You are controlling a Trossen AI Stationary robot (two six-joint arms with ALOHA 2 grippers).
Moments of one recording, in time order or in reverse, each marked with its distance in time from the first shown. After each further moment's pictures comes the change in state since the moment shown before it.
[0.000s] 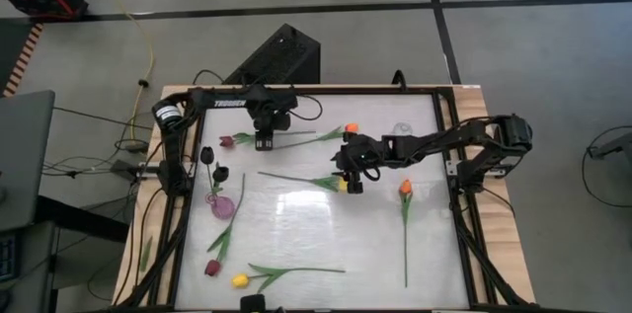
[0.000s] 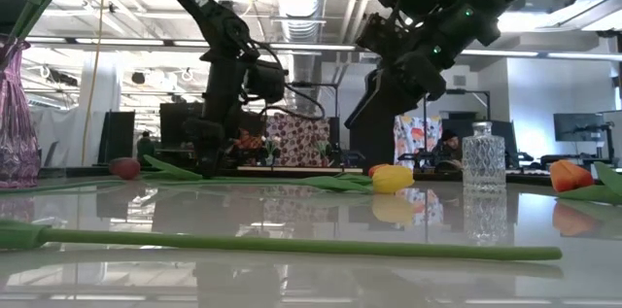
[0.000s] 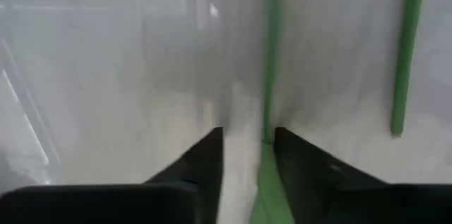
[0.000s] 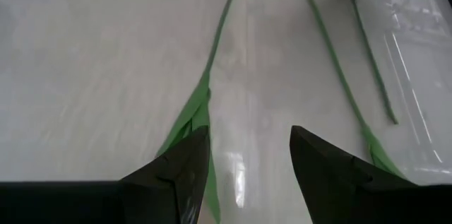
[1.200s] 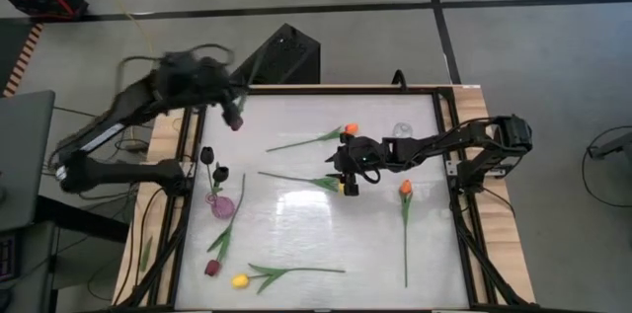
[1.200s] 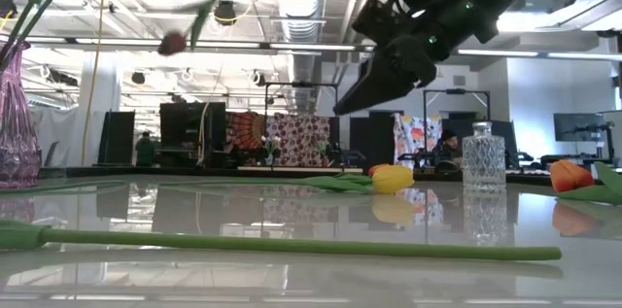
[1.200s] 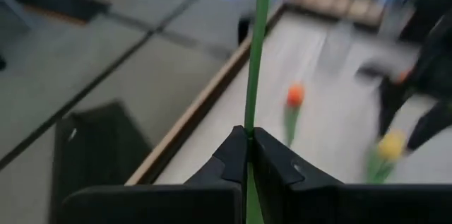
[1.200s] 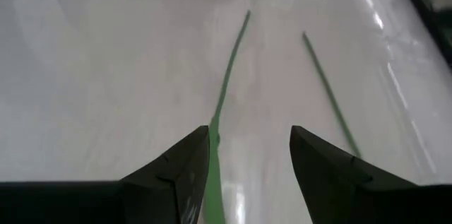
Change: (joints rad) left arm -0.008 -0.965 -0.022 0.207 0.165 -0.498; right arm 0.035 0.000 0.001 0.111 0.003 0.016
